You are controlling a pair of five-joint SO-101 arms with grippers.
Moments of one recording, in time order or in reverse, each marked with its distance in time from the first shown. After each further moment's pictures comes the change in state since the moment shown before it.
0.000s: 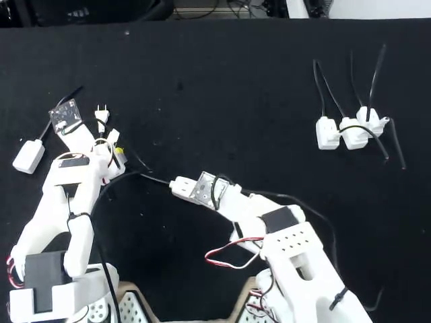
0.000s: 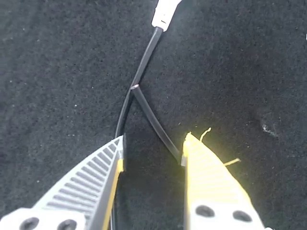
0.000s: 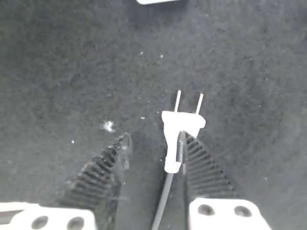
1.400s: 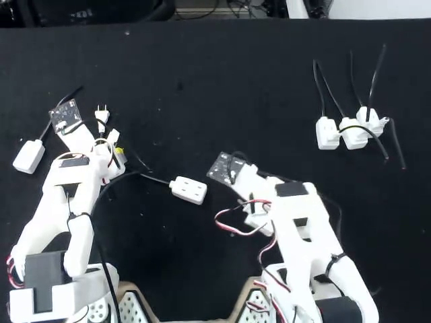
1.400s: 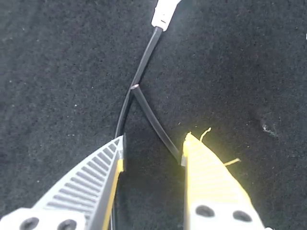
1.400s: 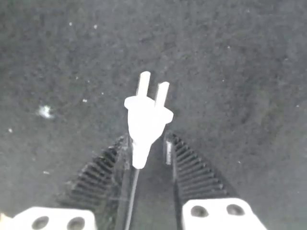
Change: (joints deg) left arm 0.0 0.0 0.0 0.0 0.0; right arm 11.9 19.8 -9.8 -5.1 8.4
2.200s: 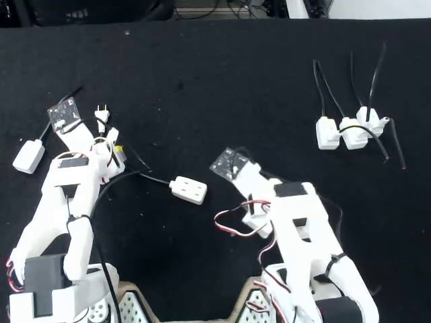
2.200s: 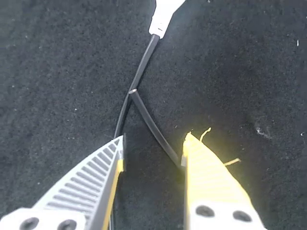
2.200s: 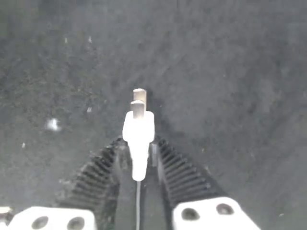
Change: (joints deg) left arm 0.0 -1.3 0.0 0.0 0.0; right arm 0.7 0.0 0.0 3.0 -7.6
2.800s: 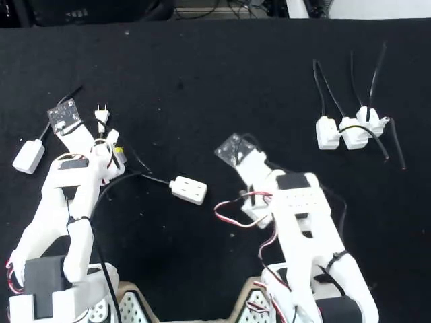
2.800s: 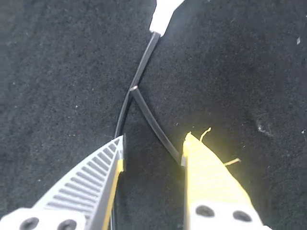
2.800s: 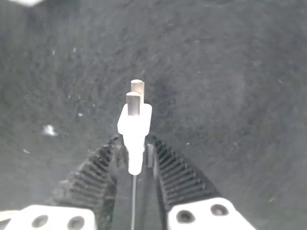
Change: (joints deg) left arm 0.0 -0.7 0.9 0.0 0.0; right arm -1.1 0.0 -7.9 5.6 -9.1
